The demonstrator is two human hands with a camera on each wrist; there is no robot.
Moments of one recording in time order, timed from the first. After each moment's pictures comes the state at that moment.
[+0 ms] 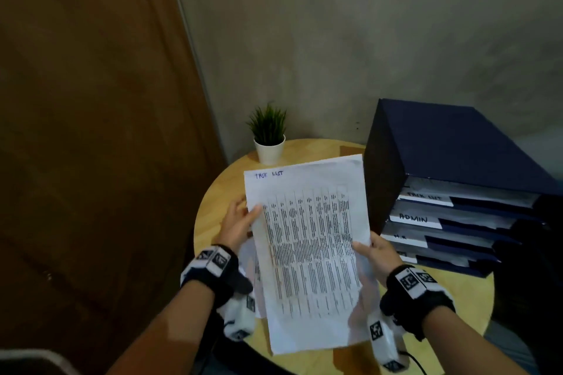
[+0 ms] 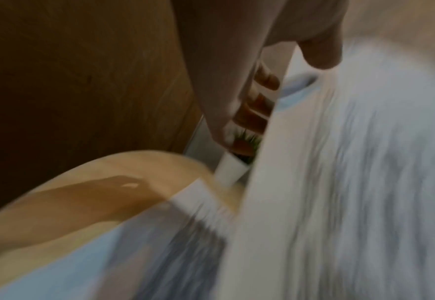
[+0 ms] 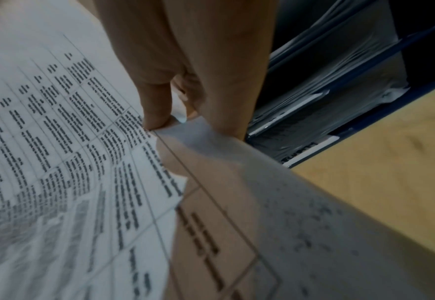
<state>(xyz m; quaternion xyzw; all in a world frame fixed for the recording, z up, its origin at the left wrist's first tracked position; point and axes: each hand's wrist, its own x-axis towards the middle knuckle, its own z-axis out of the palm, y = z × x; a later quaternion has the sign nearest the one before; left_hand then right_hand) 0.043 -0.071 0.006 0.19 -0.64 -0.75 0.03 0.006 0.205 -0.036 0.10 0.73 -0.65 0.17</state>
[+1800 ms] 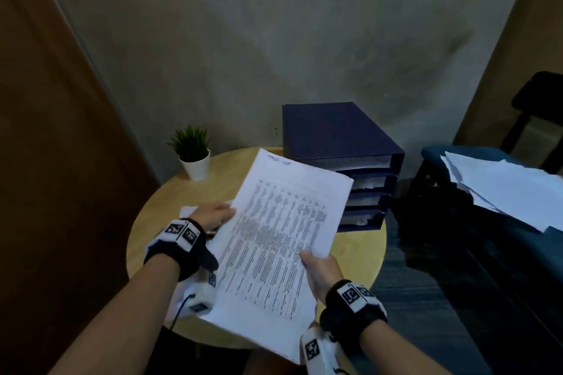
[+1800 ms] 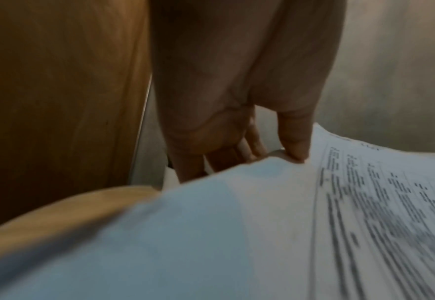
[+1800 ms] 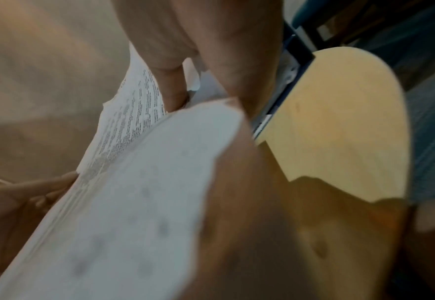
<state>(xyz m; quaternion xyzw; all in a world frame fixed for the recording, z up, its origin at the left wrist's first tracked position) 0.054 0.020 0.077 0.10 -0.86 -0.48 -0.13 0.117 0.235 -0.029 0.23 0.60 -0.77 0.08</state>
